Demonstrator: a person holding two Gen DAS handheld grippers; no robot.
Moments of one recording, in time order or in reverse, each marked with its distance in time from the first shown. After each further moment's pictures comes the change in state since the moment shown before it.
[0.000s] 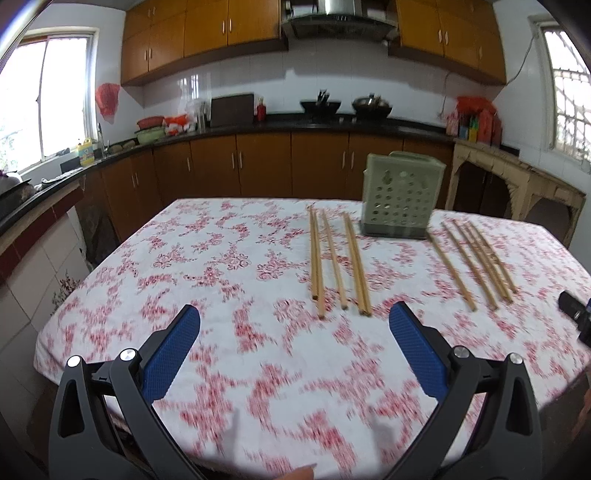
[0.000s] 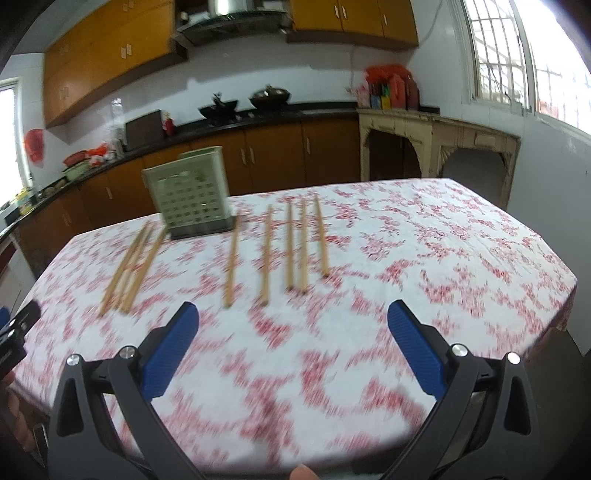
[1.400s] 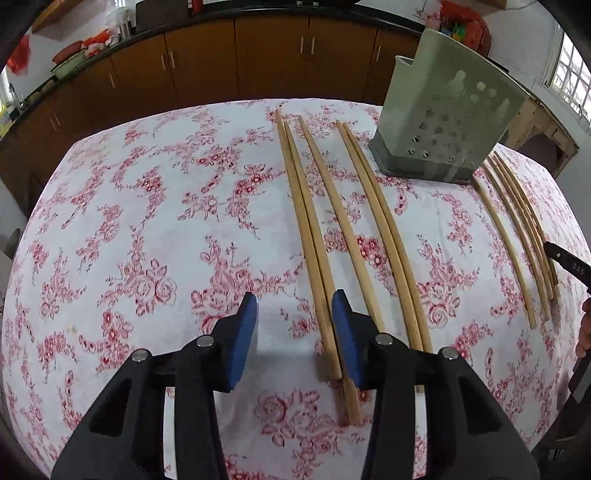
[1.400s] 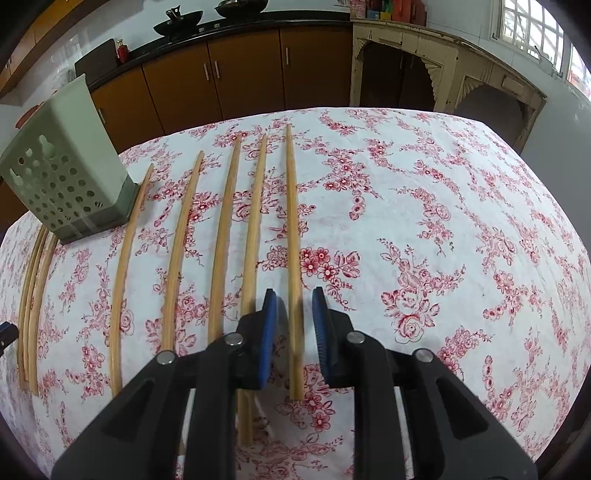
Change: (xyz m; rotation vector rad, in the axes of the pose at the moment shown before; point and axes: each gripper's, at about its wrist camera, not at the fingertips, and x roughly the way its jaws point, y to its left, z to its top) left arm 0.195 0.003 0.053 0.099 0.469 -0.203; right arm 0.204 -0.023 0.063 -0.001 0.369 -0.075
